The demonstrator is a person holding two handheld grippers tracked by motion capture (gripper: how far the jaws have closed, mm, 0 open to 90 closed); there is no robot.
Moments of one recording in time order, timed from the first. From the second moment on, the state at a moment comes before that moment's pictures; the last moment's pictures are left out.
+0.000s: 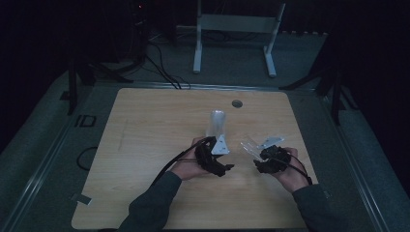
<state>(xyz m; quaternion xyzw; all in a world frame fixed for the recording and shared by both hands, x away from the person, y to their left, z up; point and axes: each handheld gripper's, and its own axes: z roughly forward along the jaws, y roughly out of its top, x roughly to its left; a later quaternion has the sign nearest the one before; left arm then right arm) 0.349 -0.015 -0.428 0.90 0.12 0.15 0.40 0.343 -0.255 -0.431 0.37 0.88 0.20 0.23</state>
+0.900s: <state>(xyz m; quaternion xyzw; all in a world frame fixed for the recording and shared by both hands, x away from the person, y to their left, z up) 0.352 -0.014 -0.426 0.89 0.14 0.16 0.40 0.333 -0.259 -0.441 0.43 0.82 0.27 0.28</state>
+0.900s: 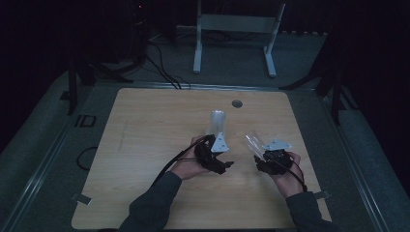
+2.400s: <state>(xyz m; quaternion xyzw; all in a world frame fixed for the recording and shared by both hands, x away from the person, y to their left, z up) 0.365 -0.032 -0.400 0.85 0.20 0.12 0.47 0.311 -0.260 -0.439 0.45 0.73 0.38 0.35</state>
